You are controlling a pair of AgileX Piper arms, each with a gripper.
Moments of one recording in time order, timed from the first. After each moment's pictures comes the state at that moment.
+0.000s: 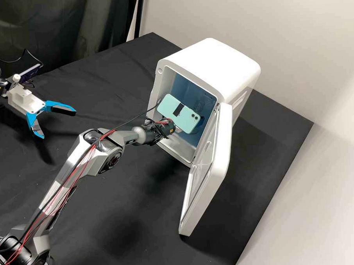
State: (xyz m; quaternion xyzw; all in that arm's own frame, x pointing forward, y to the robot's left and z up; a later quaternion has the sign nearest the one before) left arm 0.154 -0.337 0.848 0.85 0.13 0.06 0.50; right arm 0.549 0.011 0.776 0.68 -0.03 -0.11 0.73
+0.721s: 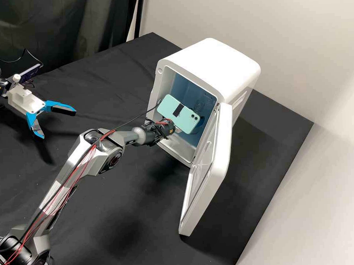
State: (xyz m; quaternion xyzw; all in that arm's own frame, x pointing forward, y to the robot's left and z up) left arm 0.154 -0.337 0.848 0.85 0.13 0.06 0.50; right arm 0.550 0.010 0.775 0.68 -0.03 -0.11 0.73
